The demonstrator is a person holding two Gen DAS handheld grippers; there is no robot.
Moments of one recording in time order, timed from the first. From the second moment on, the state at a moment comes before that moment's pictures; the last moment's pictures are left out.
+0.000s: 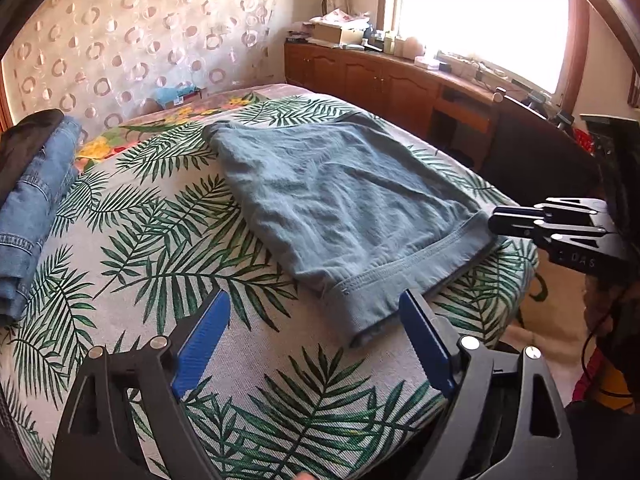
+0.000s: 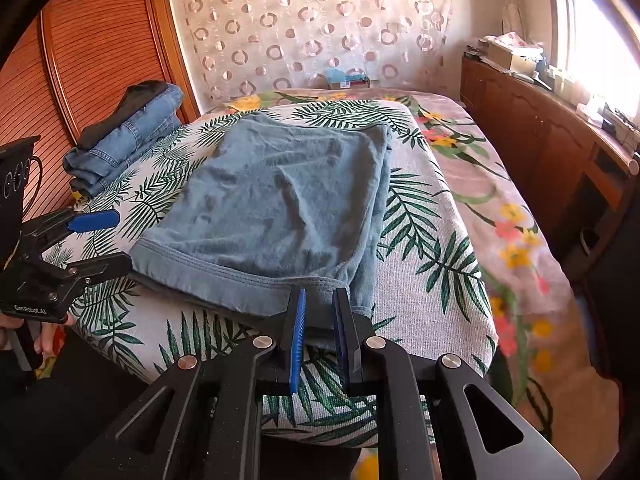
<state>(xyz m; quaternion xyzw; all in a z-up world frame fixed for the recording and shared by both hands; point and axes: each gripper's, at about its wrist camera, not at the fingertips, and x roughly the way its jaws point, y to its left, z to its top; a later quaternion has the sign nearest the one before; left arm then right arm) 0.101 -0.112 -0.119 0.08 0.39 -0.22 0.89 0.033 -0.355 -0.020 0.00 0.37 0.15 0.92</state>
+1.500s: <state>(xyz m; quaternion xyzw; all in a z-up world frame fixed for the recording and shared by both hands) 0.115 -0.107 -0.128 0.03 0.41 -0.24 0.88 0.032 -0.363 -0.029 0.01 0.38 0.12 0.92</state>
